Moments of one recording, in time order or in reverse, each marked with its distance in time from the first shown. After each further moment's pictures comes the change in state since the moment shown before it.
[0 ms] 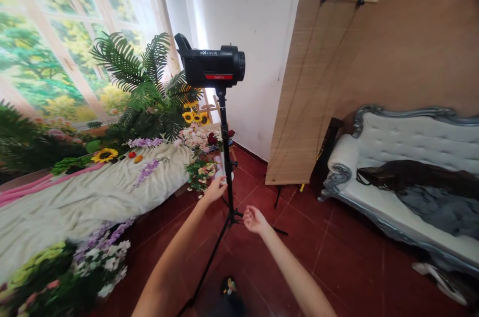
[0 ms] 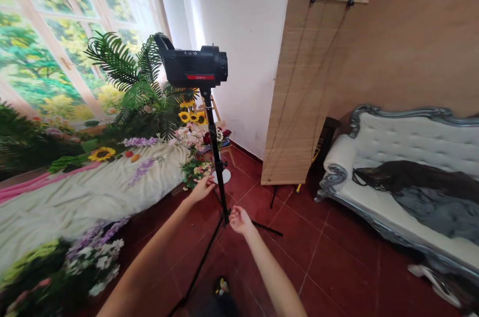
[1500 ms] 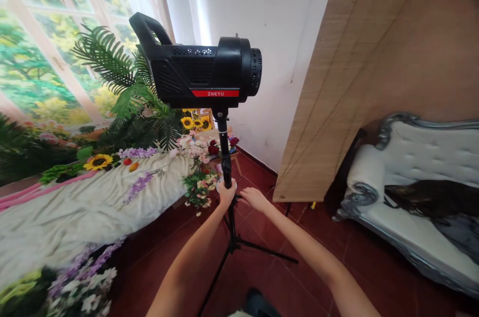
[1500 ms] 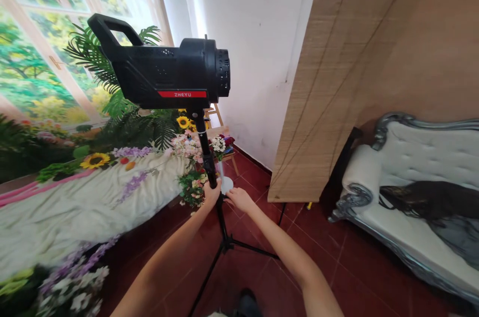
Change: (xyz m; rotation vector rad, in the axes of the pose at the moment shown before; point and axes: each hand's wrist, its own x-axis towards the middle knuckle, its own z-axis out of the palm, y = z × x) left_hand 0.187 -0.014 0.037 -0.225 0.561 -0.306; right_hand 0.137 -0.186 0.140 -1.825 -0.323 -0.980
